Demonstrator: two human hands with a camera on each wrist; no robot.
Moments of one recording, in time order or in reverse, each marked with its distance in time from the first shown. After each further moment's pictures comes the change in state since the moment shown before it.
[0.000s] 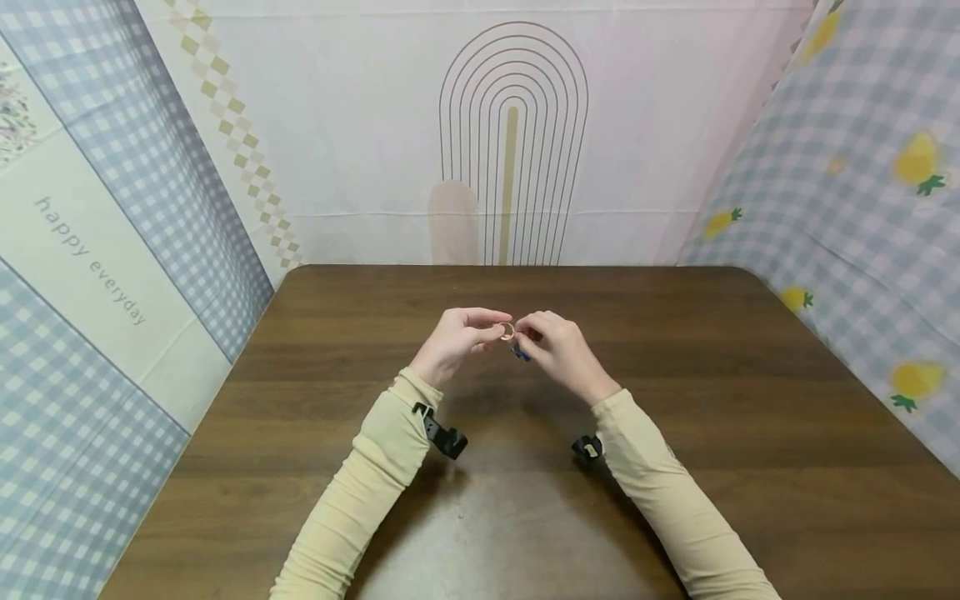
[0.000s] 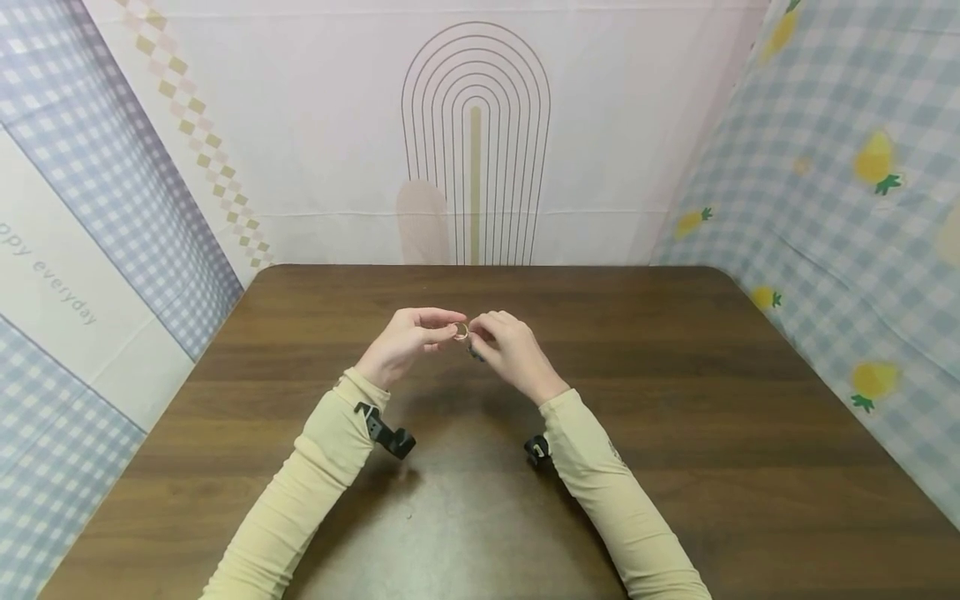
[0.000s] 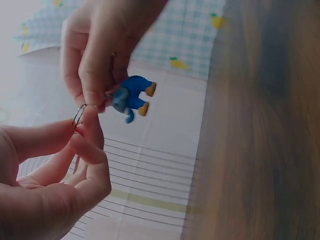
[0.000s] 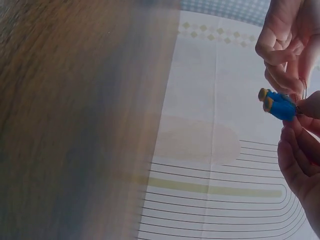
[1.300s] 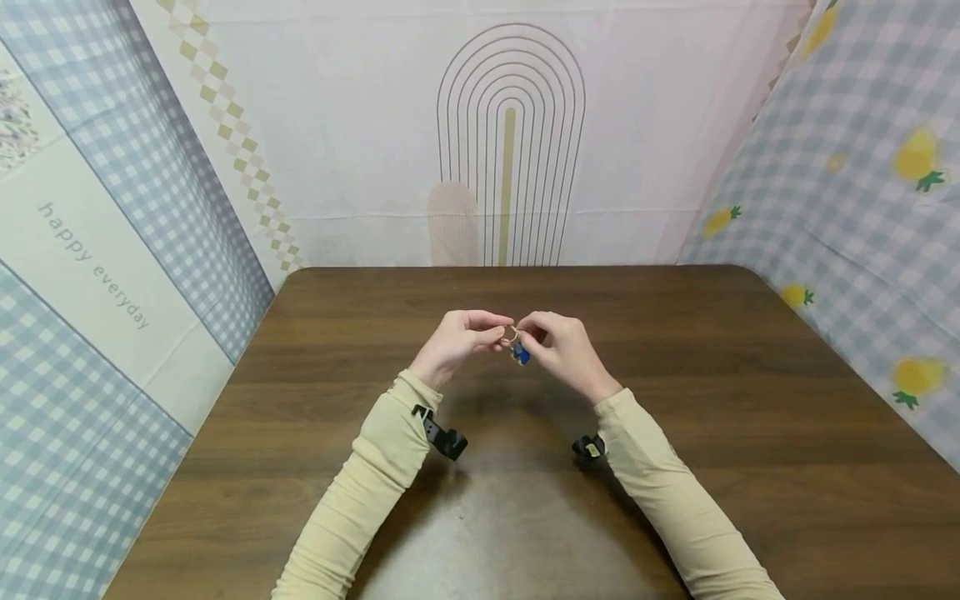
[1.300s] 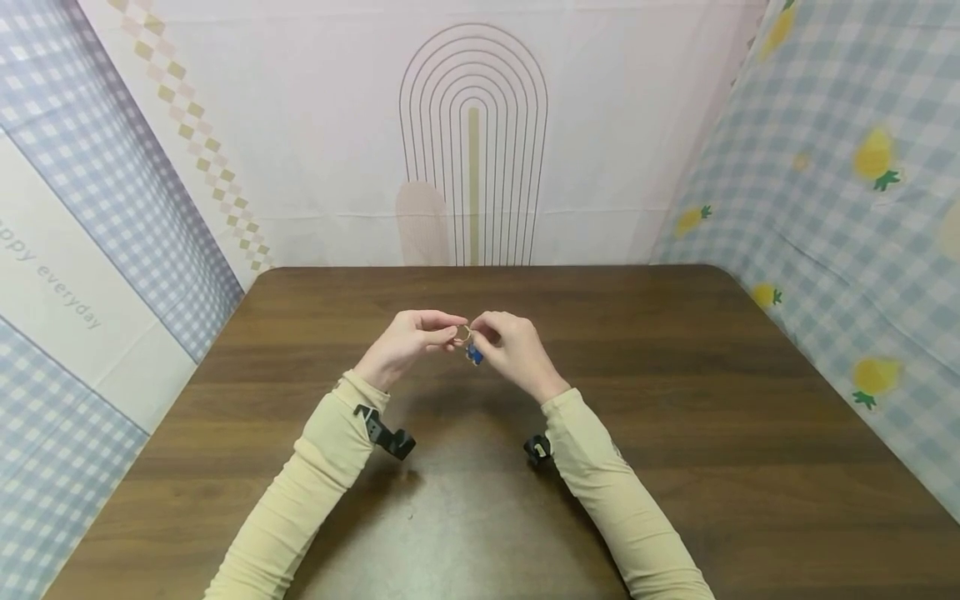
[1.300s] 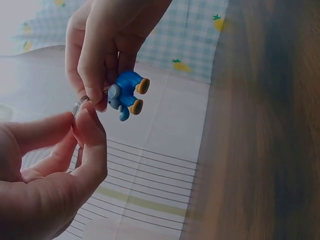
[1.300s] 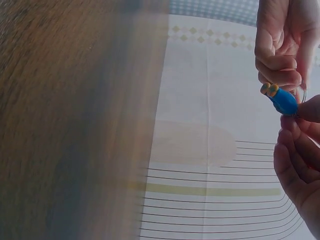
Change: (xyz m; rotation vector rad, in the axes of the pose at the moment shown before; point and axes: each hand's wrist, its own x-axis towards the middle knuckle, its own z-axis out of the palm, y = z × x) left_hand -0.003 0.002 0.000 -0.030 -0.073 0.006; right_hand 0.001 -0.005 -0.007 0.063 -0.004 0.154
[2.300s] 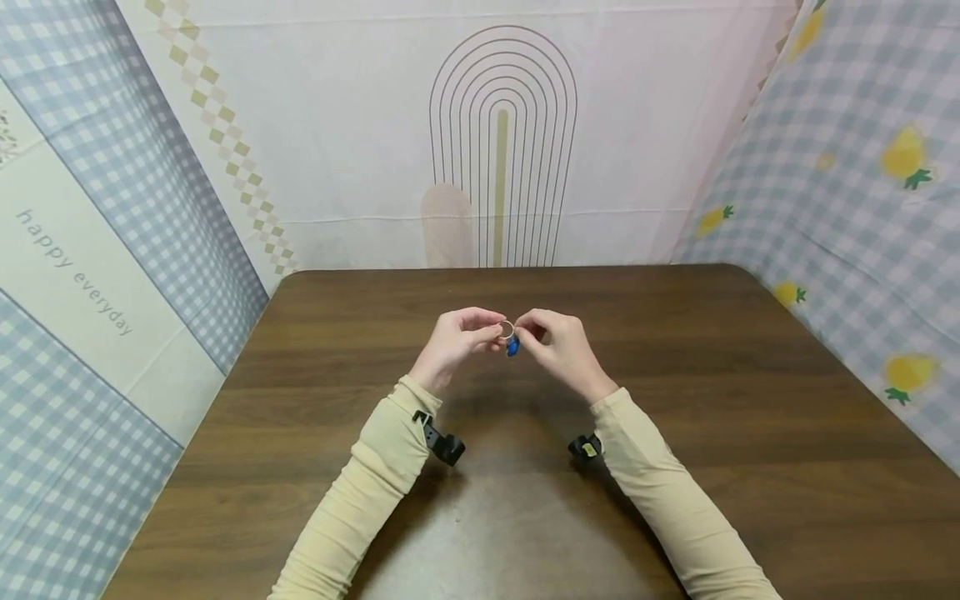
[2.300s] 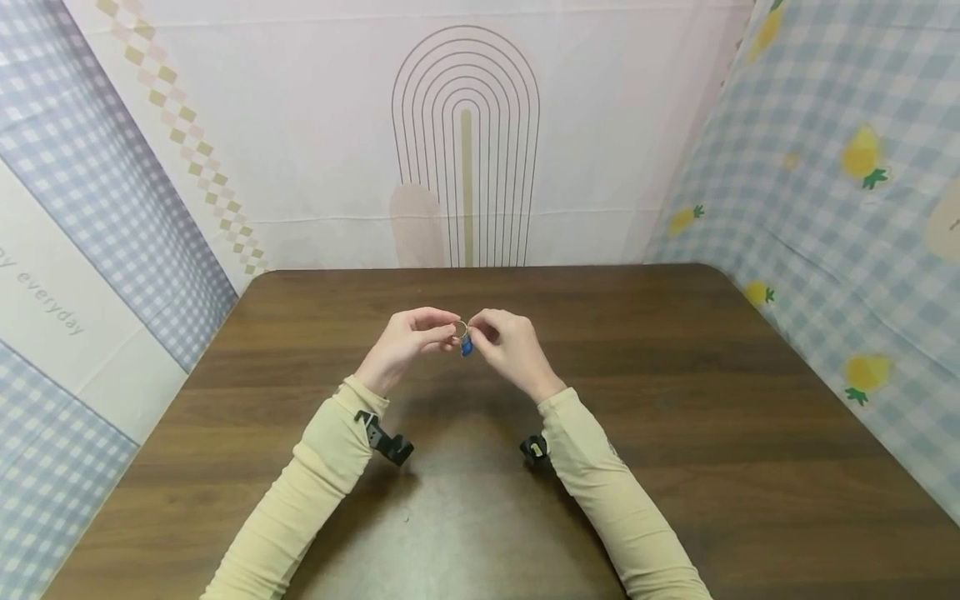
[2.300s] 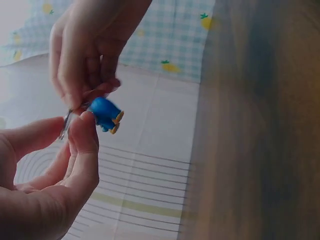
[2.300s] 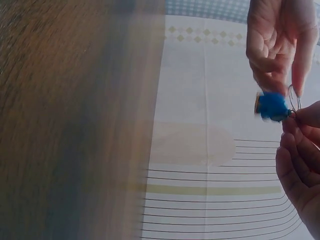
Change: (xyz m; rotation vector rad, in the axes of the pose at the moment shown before) left_hand 0.002 -0.004 0.008 -0.034 0.103 0.040; right_hand 0.000 0.001 -0.002 0.026 0.047 0.026
